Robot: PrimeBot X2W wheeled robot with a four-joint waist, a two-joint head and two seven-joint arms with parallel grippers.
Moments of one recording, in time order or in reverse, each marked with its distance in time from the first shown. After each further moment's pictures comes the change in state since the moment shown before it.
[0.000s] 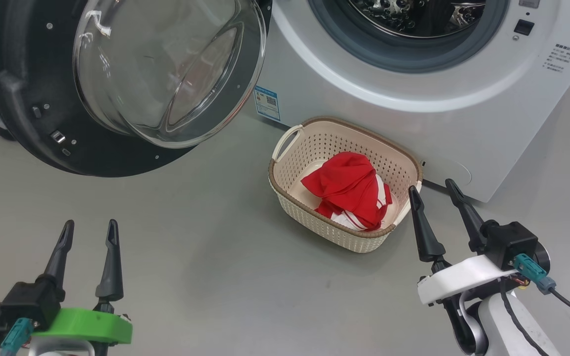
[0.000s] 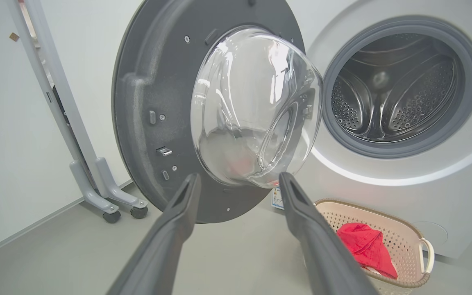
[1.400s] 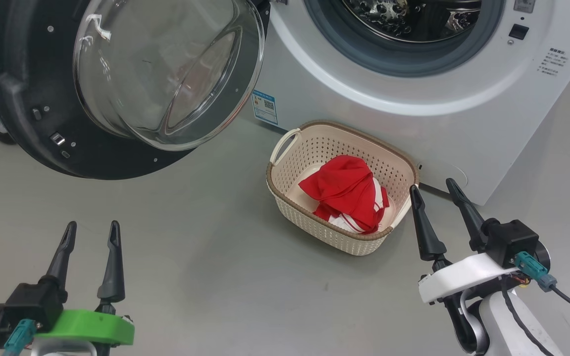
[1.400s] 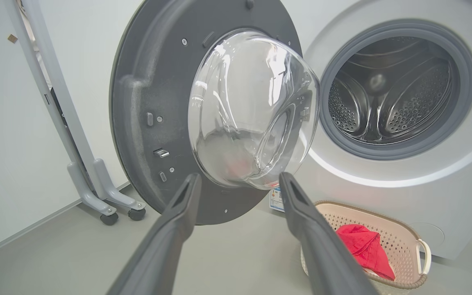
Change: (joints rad) left arm 0.003 -0.012 0.005 0.000 0.016 -0.006 0.000; right arm -0.010 -0.011 0.007 0.015 0.019 0.000 0.000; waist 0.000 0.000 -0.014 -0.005
